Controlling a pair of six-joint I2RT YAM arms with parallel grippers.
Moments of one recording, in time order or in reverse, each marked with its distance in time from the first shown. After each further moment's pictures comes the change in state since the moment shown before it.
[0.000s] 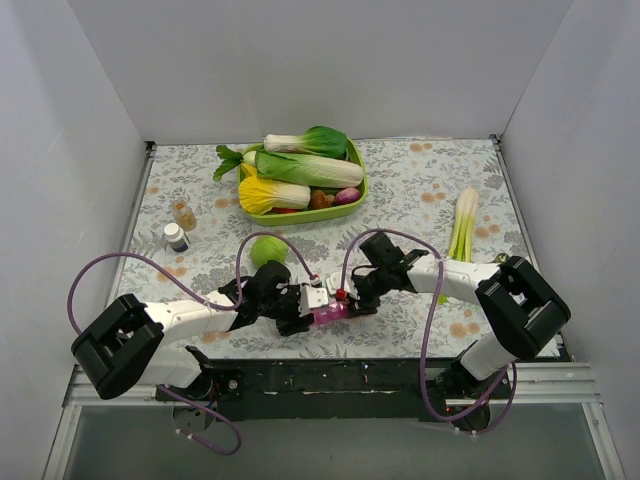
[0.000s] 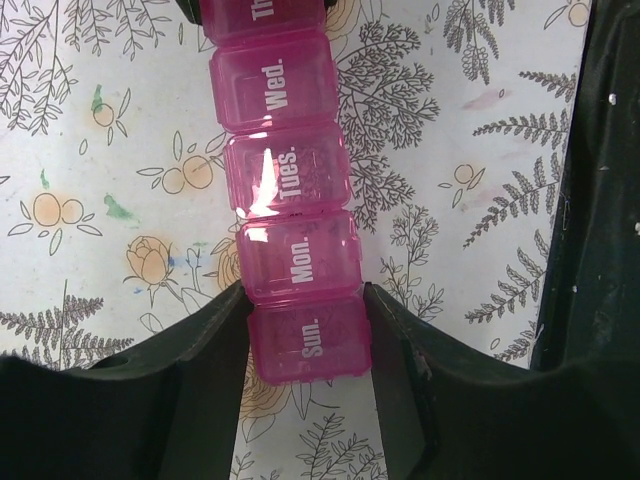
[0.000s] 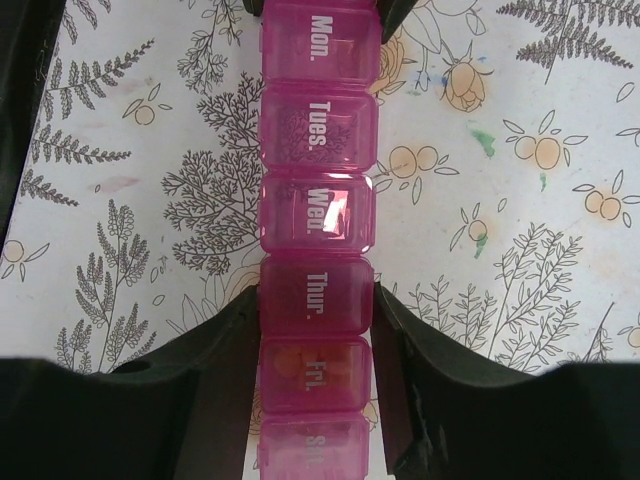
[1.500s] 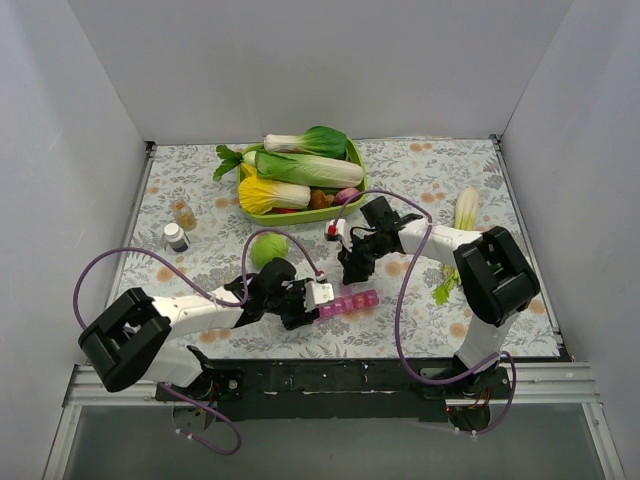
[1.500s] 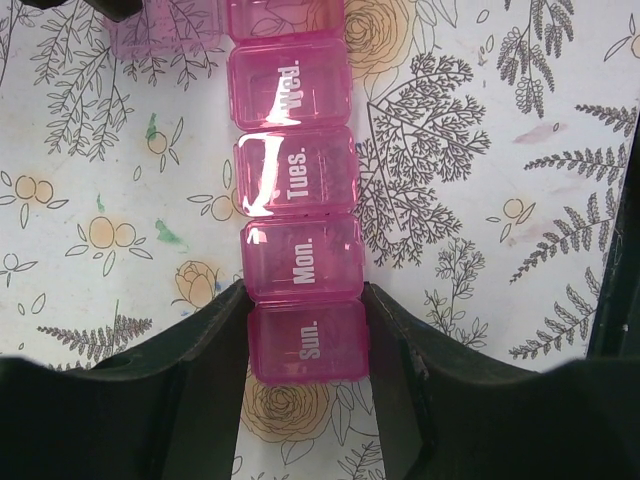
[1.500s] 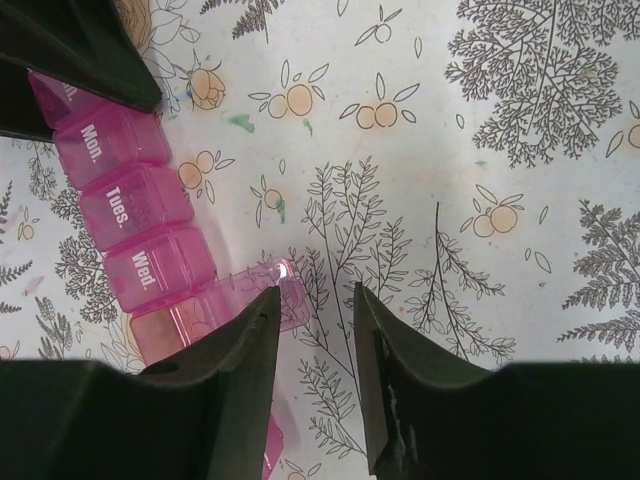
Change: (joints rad) left arm -0.014 0.046 0.035 0.043 -0.064 0.003; right arm -0.173 0.236 0.319 -0.118 -0.020 0.404
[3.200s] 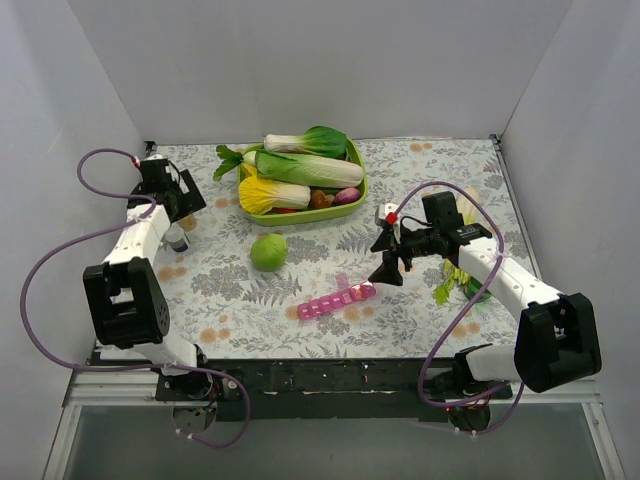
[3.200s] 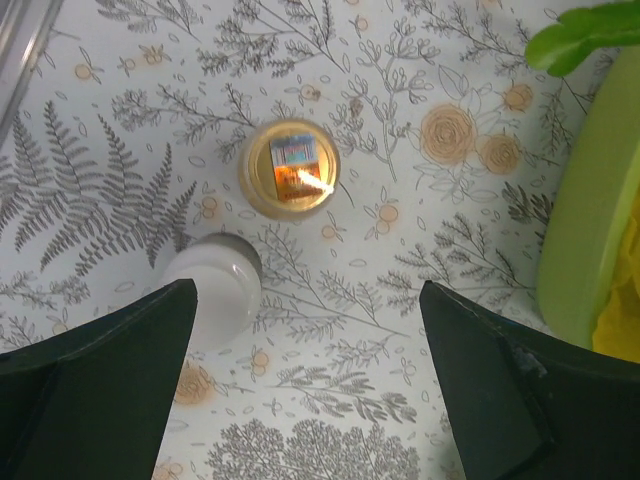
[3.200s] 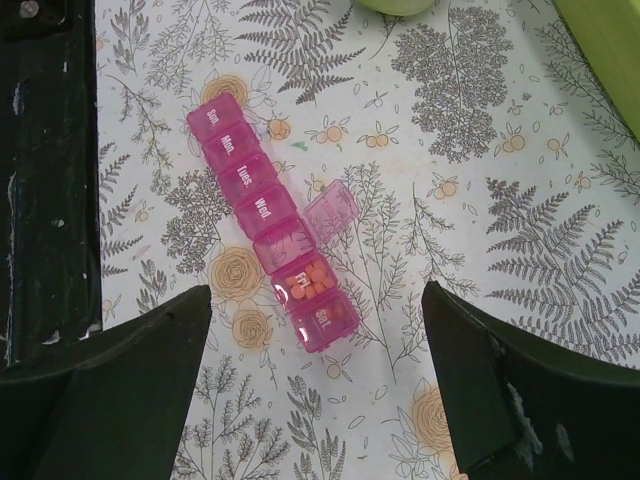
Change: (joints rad) left arm 0.990 0.204 0.663 -0.441 -0.489 -0.778; right arm -0.246 -0.453 -0.186 -0.050 -0.256 -0.048
